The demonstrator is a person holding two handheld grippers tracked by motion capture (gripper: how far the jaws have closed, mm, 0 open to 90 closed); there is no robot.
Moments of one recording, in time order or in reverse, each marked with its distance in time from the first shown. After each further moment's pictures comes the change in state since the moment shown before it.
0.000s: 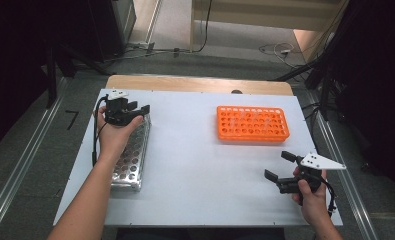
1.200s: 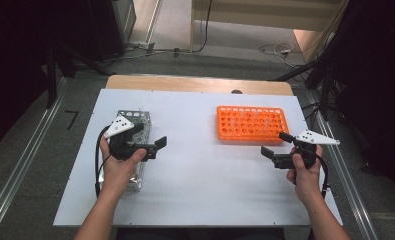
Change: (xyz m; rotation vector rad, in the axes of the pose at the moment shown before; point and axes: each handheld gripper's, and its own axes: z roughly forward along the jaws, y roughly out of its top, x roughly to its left) left arm -0.074 -0.045 -0.061 -0.085 -0.243 0.020; right arm -0.026 0.044 0.032 -0.004 -0.052 0.049
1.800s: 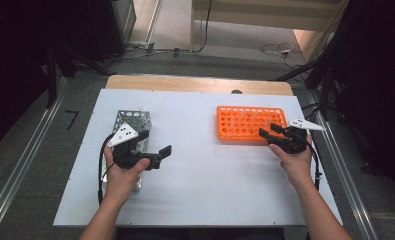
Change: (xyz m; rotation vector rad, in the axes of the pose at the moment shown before) left arm -0.013 -0.009 -0.001 0.000 -0.037 0.005; right arm -0.027 0.007 0.043 0.053 -0.190 0.076
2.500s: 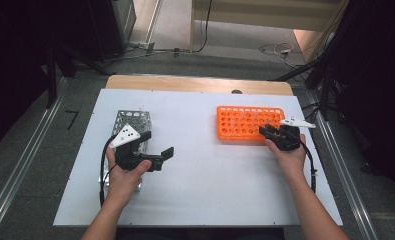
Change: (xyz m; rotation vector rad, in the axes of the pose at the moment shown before) left arm -0.004 -0.002 0.002 0.000 -0.017 -0.003; right arm -0.002 -0.005 0.022 0.045 -0.080 -0.021
